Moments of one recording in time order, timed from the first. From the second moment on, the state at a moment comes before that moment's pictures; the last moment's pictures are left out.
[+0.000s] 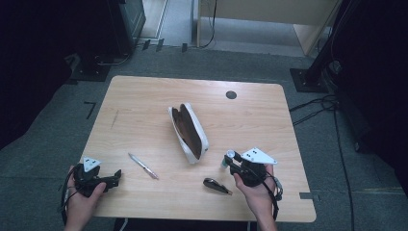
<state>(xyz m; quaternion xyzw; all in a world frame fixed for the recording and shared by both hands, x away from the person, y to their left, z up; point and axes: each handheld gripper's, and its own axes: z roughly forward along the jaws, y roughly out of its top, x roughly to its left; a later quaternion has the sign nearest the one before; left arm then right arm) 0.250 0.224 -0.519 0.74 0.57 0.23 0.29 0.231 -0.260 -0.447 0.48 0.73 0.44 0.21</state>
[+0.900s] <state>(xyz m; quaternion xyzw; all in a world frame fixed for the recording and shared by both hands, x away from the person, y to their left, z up) 0.250 0.224 -0.519 0.74 0.57 0.23 0.29 0.247 -0.224 -0.384 0.42 0.73 0.50 0.21</state>
